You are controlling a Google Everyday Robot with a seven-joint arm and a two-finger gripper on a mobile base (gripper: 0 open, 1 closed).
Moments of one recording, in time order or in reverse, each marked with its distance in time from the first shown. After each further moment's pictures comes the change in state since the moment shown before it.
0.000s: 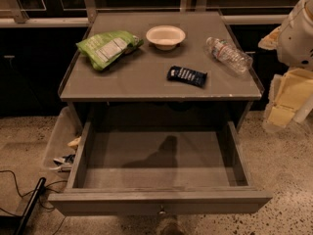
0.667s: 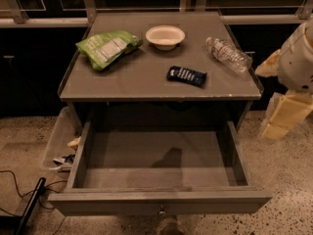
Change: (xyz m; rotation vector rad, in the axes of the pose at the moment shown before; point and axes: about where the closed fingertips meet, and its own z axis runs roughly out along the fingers) arm 0.009 0.023 0.017 -0.007 -0.004 0.000
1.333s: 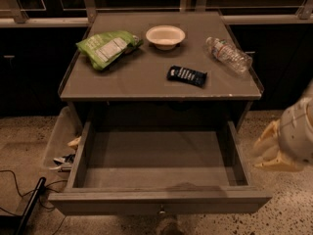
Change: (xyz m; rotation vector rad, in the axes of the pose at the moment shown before) arm 0.037 0.073 0.066 -0.055 -0.075 0.001
